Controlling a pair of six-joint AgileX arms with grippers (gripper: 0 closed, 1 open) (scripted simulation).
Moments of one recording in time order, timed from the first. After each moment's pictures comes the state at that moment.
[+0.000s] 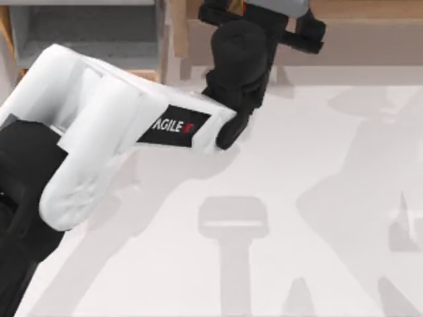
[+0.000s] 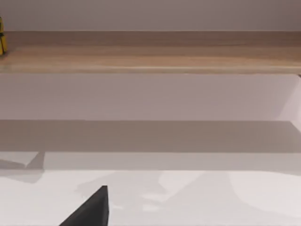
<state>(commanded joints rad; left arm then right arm) -0.68 2.43 1.60 1.02 -0.36 0.29 0.00 0.00 0.00 0.00 0.00 0.00</state>
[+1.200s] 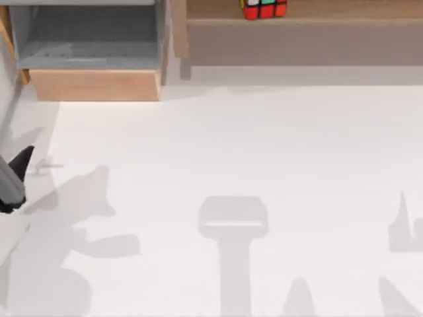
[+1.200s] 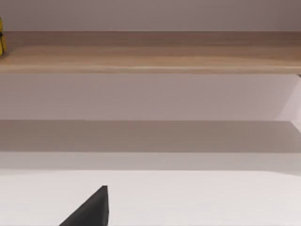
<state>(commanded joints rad) 0.32 1.97 0.37 1.48 0.77 1.29 0.00 0.00 0.00 0.00 0.00 0.00</state>
